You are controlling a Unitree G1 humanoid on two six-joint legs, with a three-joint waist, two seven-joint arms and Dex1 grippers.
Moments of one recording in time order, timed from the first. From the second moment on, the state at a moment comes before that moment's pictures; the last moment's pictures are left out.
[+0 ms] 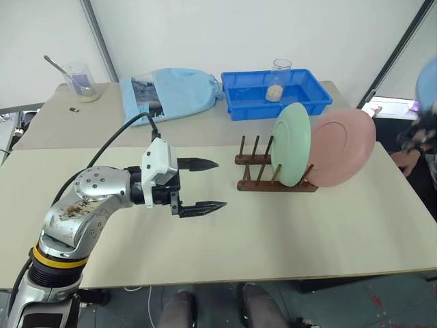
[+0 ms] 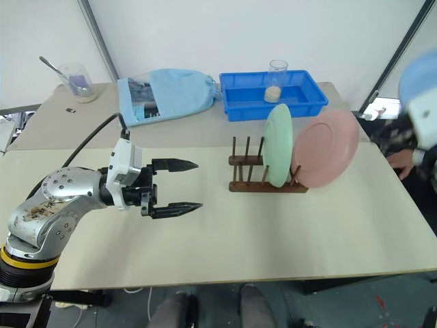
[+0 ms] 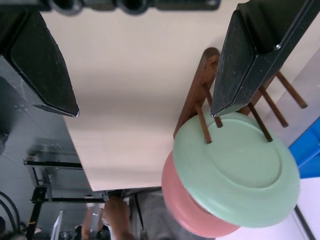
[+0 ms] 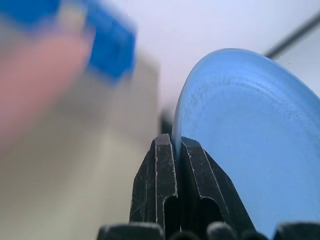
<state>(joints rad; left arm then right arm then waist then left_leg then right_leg) -0.44 0.72 -0.01 -0.45 -0.63 0.55 -1.01 -0.45 -1.02 -0.37 -0.18 0.09 0.48 0.45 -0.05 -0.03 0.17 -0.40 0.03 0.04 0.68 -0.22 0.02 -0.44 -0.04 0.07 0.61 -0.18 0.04</state>
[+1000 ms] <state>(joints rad) -0.37 0.78 0.09 -0.46 -0.67 0.57 -1.01 -0.69 -0.39 -0.41 -0.35 1.59 0.91 -0.11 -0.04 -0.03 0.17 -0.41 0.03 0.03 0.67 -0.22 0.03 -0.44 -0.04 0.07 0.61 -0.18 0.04</state>
